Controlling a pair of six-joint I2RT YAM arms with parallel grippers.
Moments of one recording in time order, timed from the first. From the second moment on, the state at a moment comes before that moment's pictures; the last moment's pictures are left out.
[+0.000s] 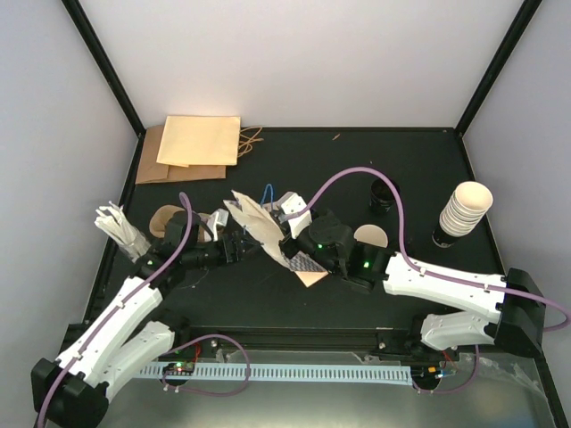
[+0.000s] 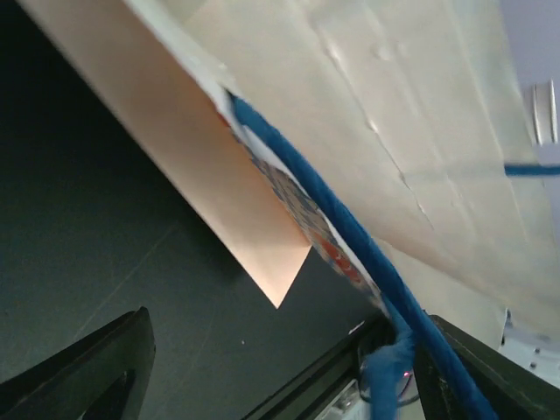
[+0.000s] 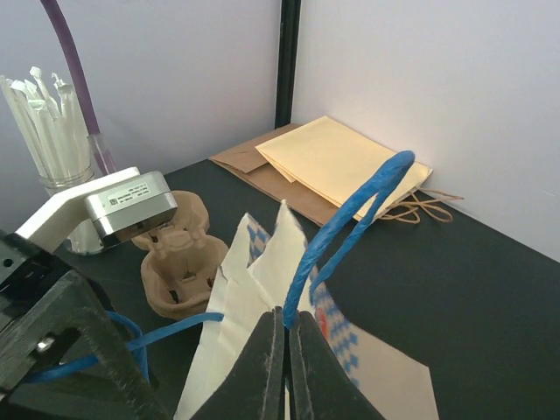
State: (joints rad) left arm -0.40 0.77 0.59 -0.48 0.59 -0.76; right arm 1.15 1.24 0.92 0.10 0.34 0.02
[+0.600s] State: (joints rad) left arm -0.40 0.80 0.52 -0.22 0.53 -1.01; right arm 1.15 1.25 0.92 0.10 0.29 0.02
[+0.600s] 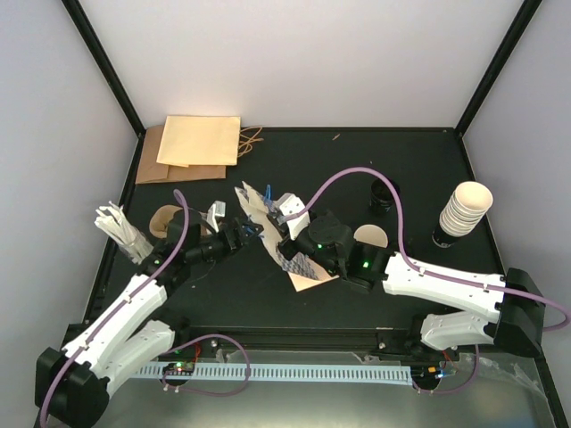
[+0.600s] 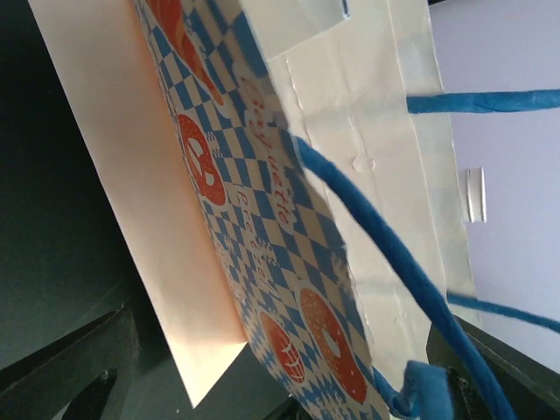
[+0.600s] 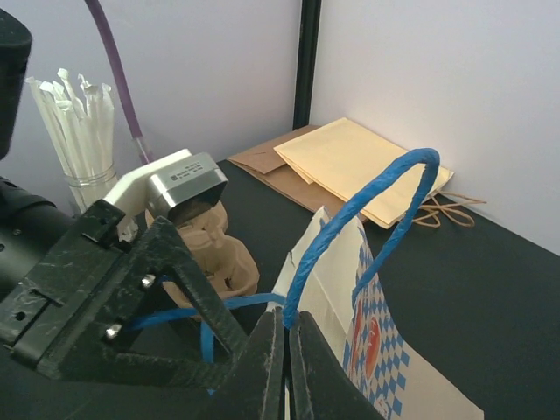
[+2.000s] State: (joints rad) left arm -0.44 0.92 0.96 -0.59 0.22 -0.54; right arm 1.15 1.19 0.92 0.02 0.39 0.11
